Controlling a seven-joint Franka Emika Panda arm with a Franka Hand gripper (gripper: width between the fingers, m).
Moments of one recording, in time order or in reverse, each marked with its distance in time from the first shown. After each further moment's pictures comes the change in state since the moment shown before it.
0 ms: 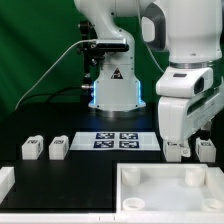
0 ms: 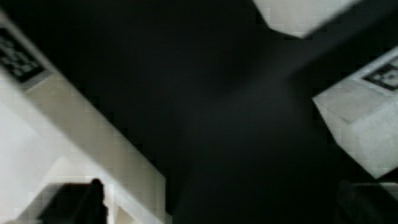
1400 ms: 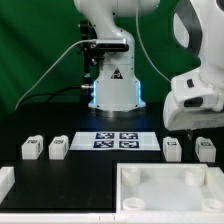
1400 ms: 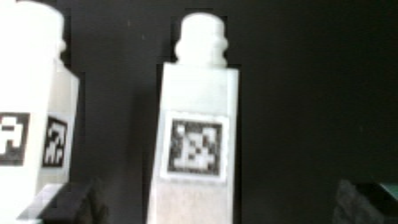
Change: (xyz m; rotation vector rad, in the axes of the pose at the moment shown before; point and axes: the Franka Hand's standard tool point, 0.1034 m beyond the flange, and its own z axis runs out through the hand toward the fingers) arm -0.010 -0.077 0.016 0.218 -0.551 0.811
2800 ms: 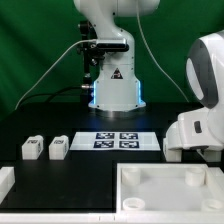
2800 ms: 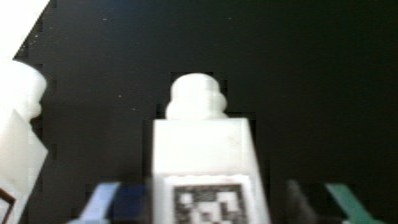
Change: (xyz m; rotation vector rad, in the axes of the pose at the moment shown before) arm 0.004 -0.005 0.031 -0.011 -0.331 -0.015
